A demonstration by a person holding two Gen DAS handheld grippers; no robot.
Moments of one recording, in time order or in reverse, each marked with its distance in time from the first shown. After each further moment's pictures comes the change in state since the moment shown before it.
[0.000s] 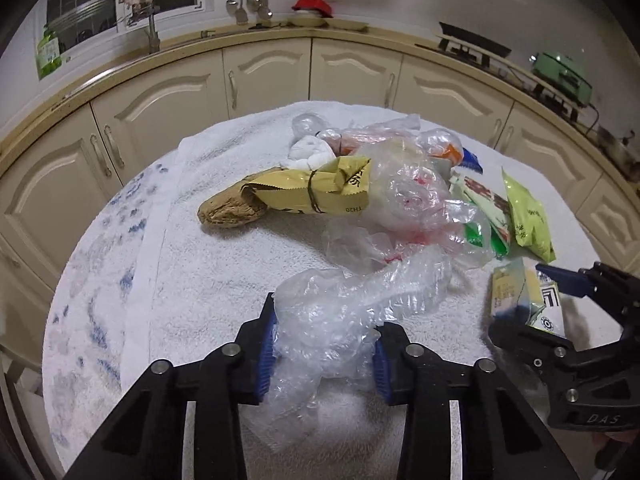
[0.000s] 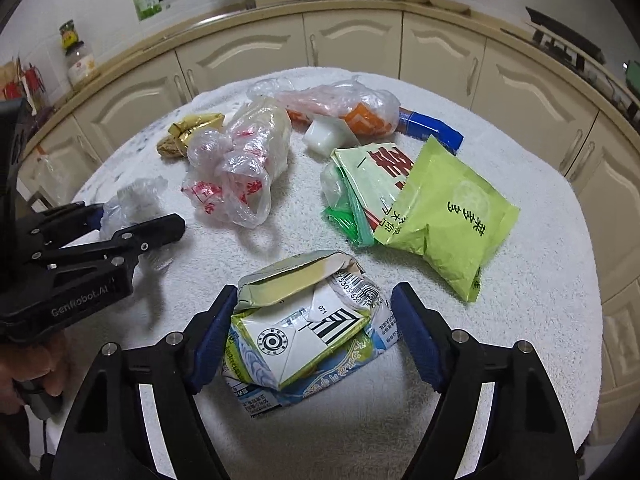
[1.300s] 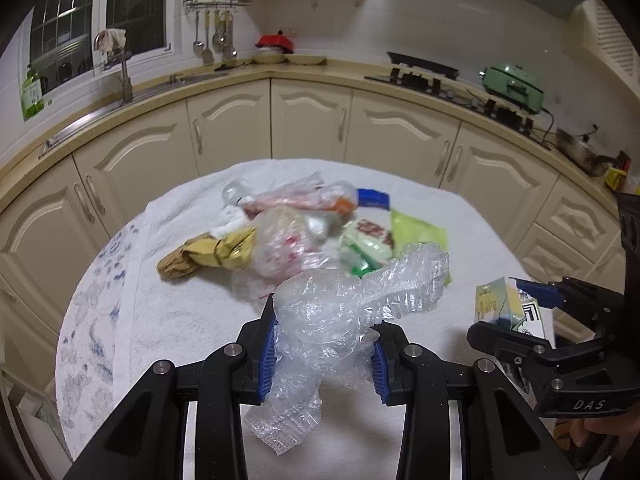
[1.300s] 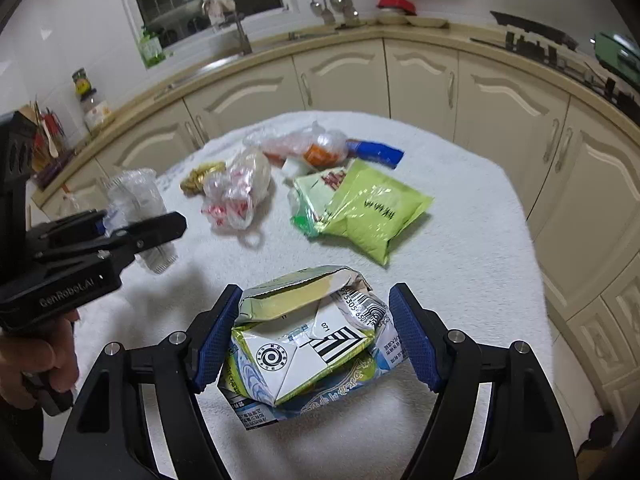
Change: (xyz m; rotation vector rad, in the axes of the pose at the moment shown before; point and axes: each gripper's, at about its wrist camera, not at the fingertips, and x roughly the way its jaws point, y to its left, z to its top) left arm -0.128 -0.094 -0.004 0.088 -0.107 -0.056; right arm -0.081 -0.045 -0.023 0.086 -0.123 0.068
